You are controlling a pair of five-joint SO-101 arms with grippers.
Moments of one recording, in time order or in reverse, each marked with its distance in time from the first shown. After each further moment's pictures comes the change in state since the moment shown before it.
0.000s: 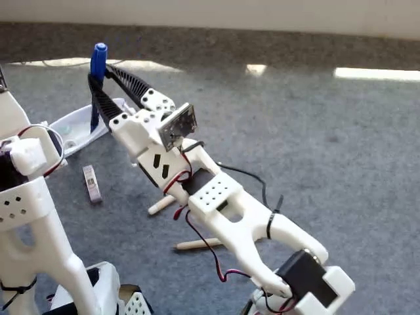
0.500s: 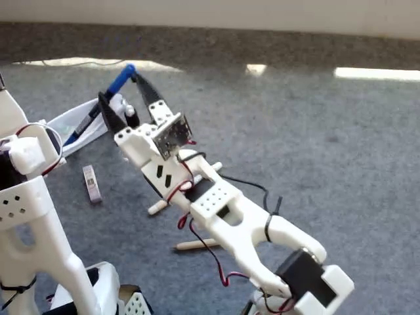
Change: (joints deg) left arm -1.0 0.1 0.0 -0.7 0.0; right arm -0.9 -2.3 9.3 -0.5 1.3
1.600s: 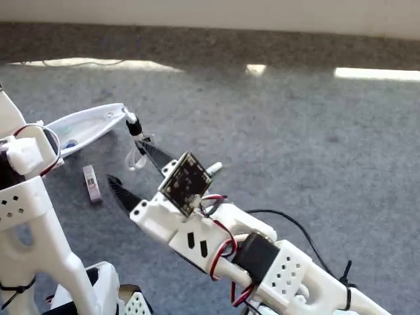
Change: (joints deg) left arm -0.3 0.3 0.0 0.0 0.0; right arm -10.8 -48.9 7.3 66.5 -5.5
